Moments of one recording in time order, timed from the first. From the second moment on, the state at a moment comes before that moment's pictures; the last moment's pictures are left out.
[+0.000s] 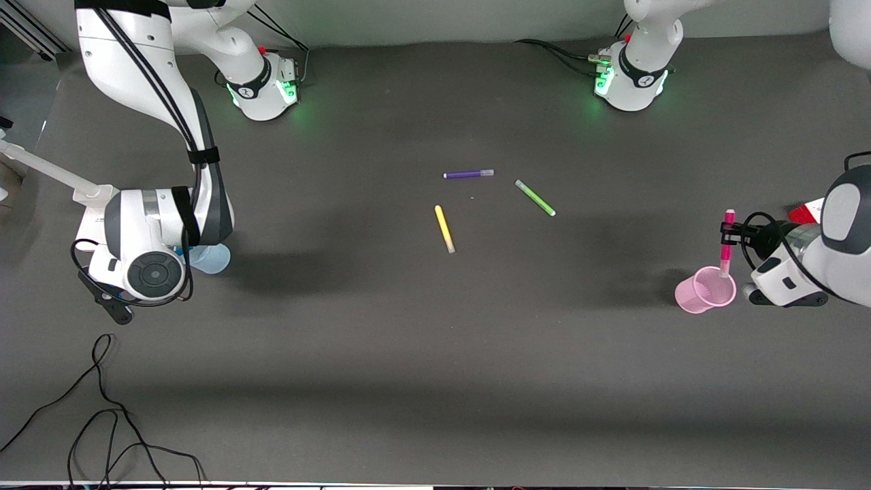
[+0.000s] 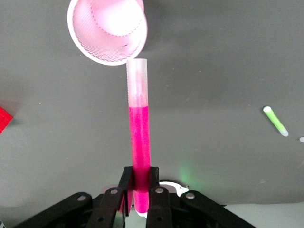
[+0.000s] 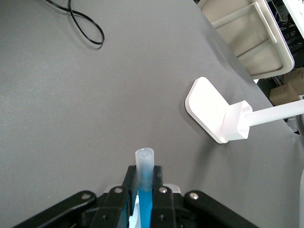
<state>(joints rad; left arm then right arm) 0.30 0.49 -0.29 -1.45 0.12 1.33 0.01 0.62 0.53 -0.64 -1.81 -0.38 1.90 1.13</state>
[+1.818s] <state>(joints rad) 0.30 0.69 -0.28 -1.23 0.21 1.33 -0.01 0.64 0.19 -0.70 -1.84 -0.37 1.77 0.90</state>
